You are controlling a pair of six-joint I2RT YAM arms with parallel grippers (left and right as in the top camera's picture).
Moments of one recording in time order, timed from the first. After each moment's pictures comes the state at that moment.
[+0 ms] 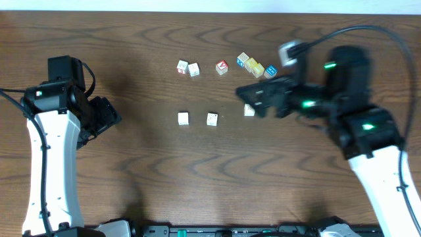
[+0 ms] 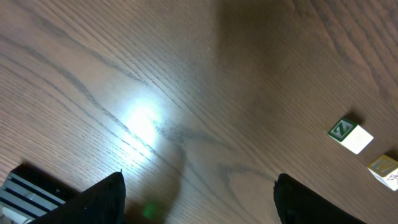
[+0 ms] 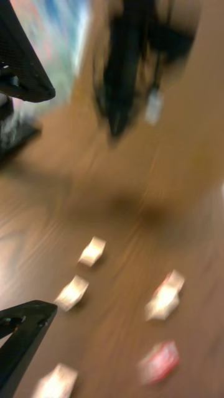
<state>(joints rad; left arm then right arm) 0.19 1.42 1.35 -1.32 -0.03 -0.46 0.35 1.26 1.31 -0.75 -0.56 0.41</state>
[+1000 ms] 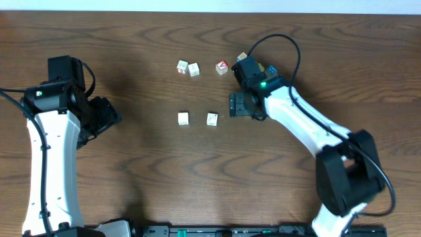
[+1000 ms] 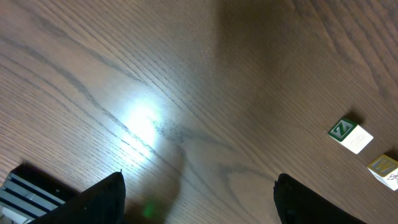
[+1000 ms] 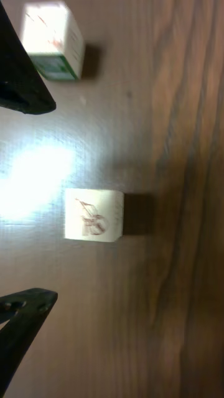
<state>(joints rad) 0.19 1.42 1.35 -1.32 -0.03 -0.46 0.49 1.92 1.36 -0.76 0.10 0.49</state>
